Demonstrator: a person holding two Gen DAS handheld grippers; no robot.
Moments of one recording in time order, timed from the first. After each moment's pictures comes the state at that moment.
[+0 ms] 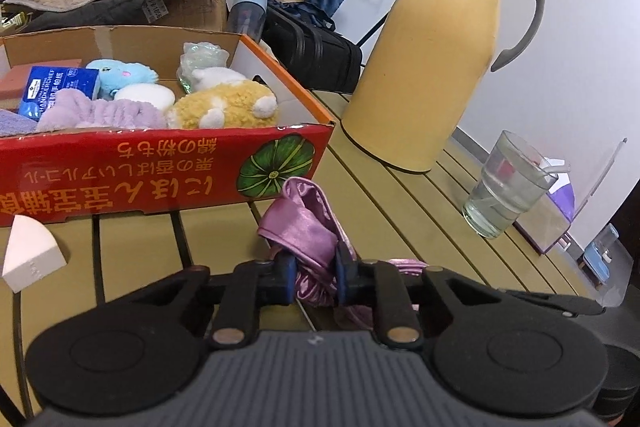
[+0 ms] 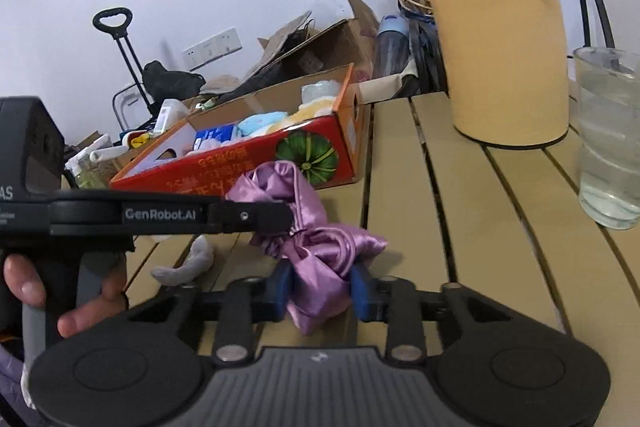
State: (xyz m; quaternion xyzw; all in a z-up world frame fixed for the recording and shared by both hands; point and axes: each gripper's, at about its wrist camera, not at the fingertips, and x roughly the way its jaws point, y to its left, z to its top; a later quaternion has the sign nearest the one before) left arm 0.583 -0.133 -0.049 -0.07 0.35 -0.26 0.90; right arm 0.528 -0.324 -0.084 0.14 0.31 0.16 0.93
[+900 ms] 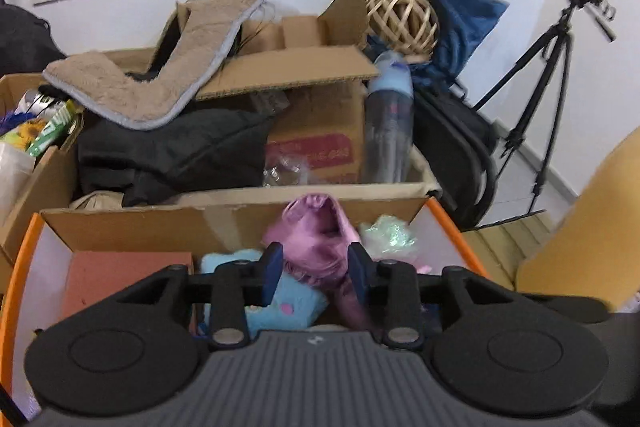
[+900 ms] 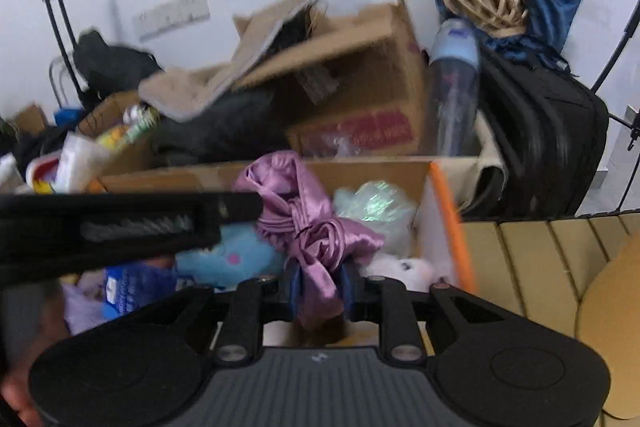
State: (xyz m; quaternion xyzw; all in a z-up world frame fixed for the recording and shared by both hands) left arm 0.803 -0.060 0.014 -0.06 0.34 -0.15 0.92; right arm 0.800 -0.193 -0.039 0.04 0.38 0.11 0.92
